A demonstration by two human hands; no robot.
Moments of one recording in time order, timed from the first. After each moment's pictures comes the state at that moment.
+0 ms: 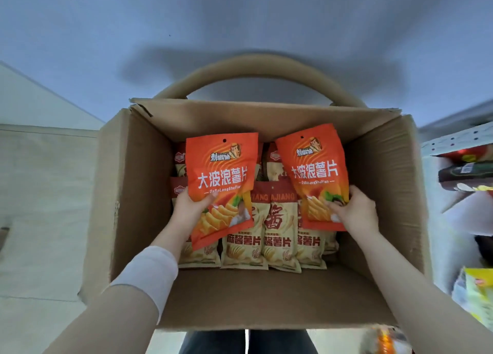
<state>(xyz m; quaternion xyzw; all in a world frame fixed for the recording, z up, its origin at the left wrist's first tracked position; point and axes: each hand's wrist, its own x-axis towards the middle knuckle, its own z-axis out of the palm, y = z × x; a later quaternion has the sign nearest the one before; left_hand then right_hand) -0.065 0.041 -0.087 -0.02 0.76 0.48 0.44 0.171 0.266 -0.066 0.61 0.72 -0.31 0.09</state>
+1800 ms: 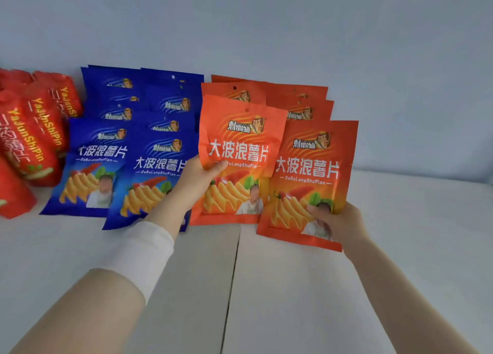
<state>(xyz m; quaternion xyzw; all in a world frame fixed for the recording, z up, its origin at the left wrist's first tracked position) 0.877 0.375 0.306 0.75 0.28 0.32 0.51 1.035 0.138 0.282 0.78 0.15 -0.20 -0.58</state>
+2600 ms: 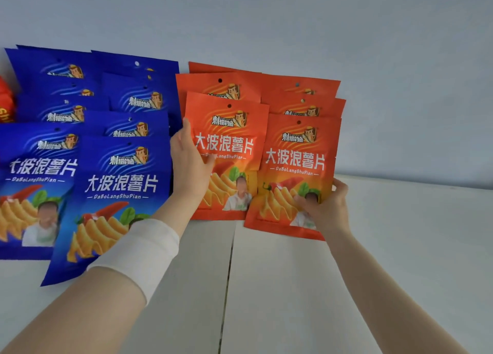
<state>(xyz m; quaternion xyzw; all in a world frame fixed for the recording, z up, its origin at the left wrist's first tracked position) 0.969 0.434 0.287 0.78 0.40 0.40 0.27 1.103 0.228 0.261 0.85 0.13 -0.09 -0.51</state>
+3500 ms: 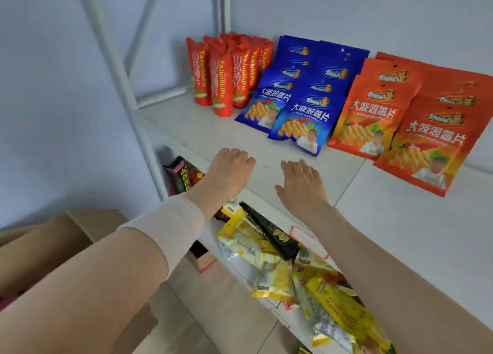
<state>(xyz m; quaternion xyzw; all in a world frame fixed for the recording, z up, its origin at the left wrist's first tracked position) 0.600 0.219 0.315 0.87 0.45 -0.04 -0.18 0.757 0.168 0.291 0.72 0.69 0.04 -0.03</state>
